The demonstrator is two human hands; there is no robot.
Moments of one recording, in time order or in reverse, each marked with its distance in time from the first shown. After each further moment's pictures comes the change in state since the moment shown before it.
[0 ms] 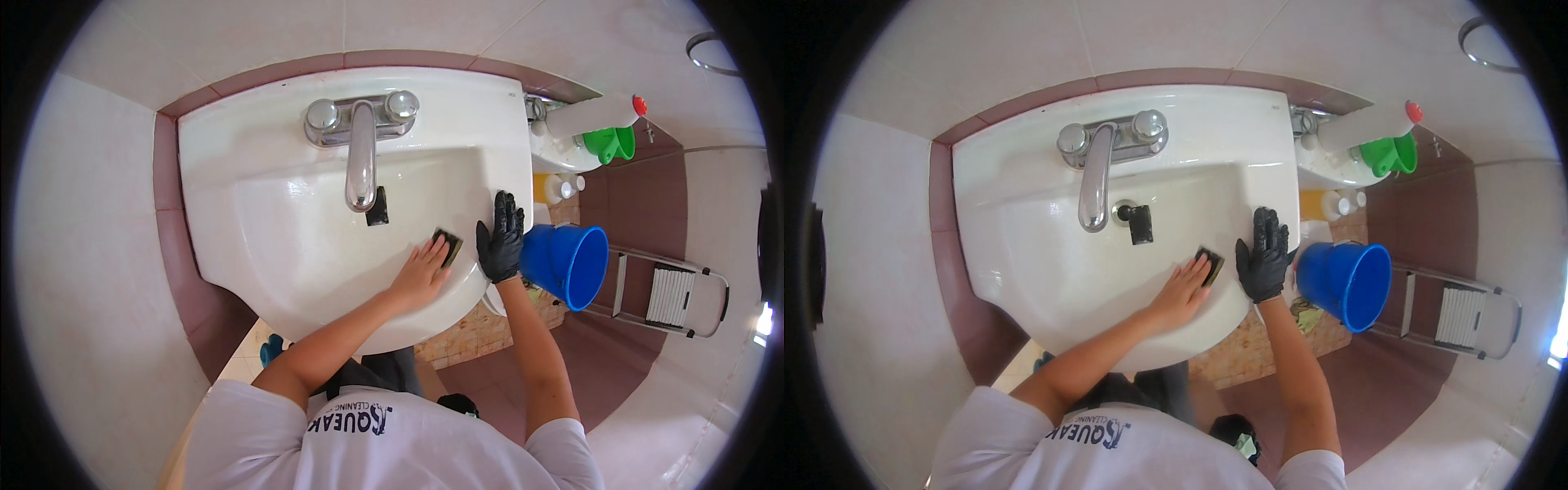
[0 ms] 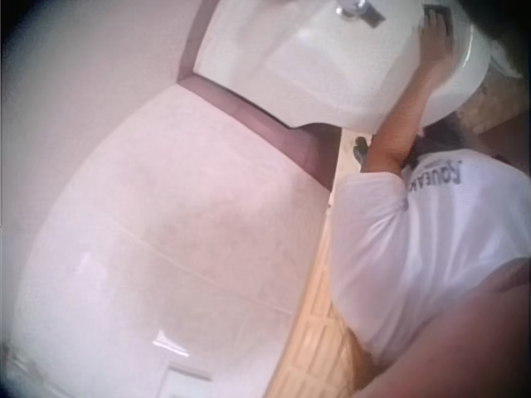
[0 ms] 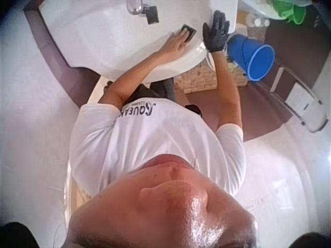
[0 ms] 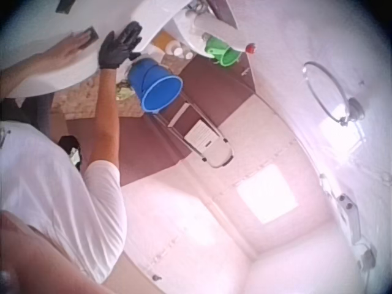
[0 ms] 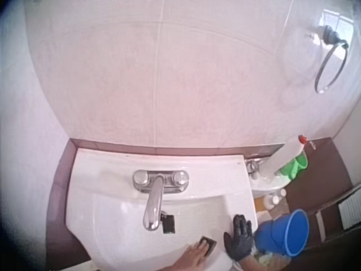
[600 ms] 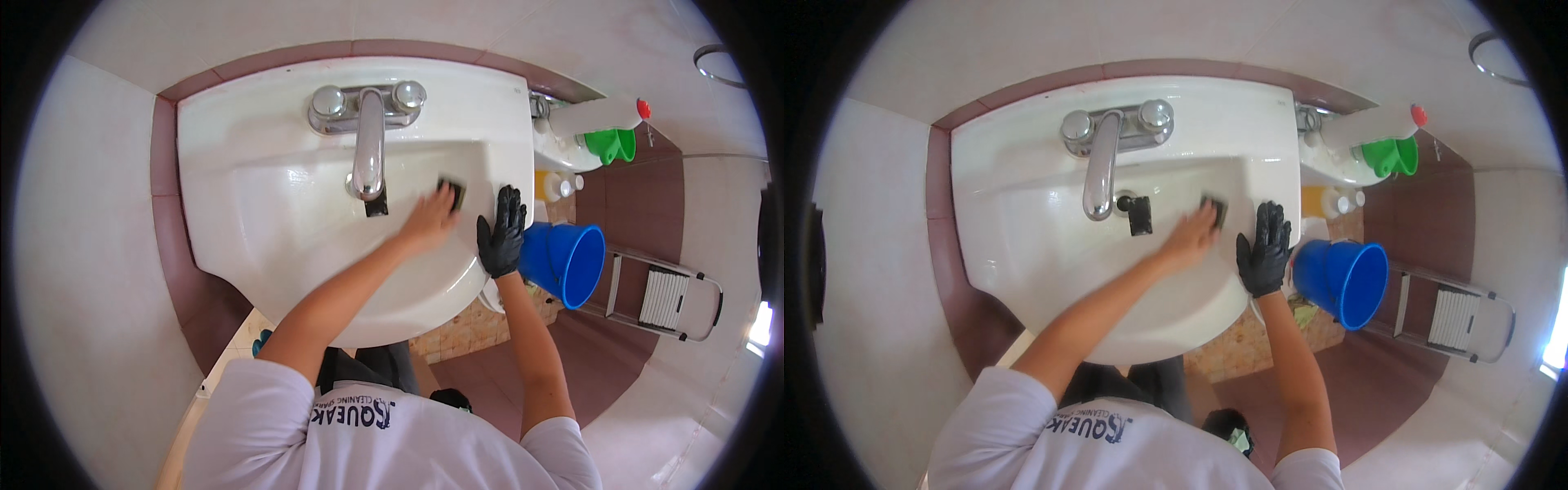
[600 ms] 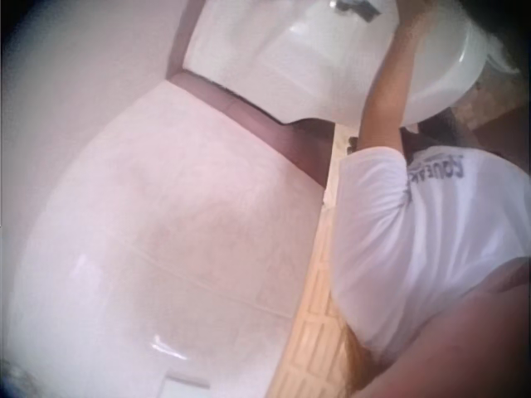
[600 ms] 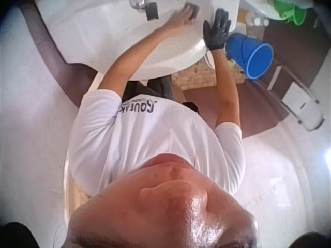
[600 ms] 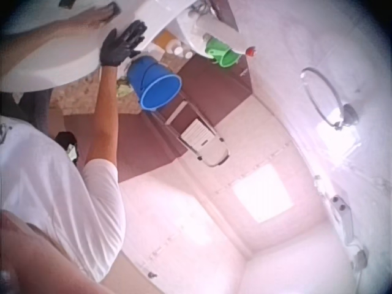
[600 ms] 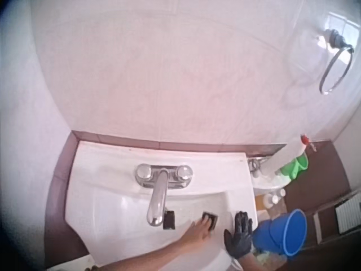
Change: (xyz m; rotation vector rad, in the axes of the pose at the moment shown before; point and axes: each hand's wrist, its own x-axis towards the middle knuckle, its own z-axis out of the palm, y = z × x) left_hand 0.062 -0.019 -0.035 -0.041 0.172 -0.011; right_hand 0.006 -0.012 -0.001 0.020 -0.006 -0.051
